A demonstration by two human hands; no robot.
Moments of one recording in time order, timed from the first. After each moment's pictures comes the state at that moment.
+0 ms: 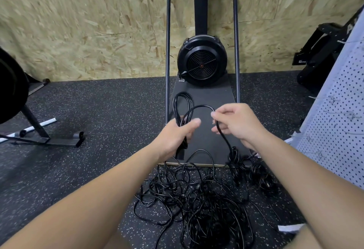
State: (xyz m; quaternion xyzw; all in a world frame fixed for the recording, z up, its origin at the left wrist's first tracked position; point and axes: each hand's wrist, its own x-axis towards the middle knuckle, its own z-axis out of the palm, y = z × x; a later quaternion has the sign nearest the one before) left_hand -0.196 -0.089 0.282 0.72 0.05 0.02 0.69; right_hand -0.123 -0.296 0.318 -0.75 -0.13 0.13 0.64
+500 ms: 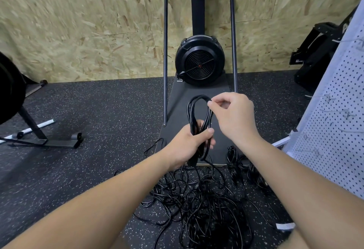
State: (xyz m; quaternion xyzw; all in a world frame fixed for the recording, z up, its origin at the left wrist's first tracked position) left_hand -0.211 -0.133 0.283 0.72 0.00 -0.04 0.69; right_hand -0.137 -0.286 0.334 -0.83 -0.17 -0.17 0.50
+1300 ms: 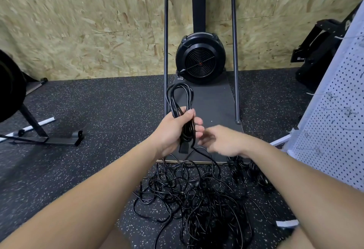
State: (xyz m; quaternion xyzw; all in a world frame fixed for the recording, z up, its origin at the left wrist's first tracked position) left_hand -0.201 -0.103 0.305 0.59 0.04 -0.01 0.81; right_hand -0.123 -0.289 0.274 -0.85 -0.31 0.29 0.32
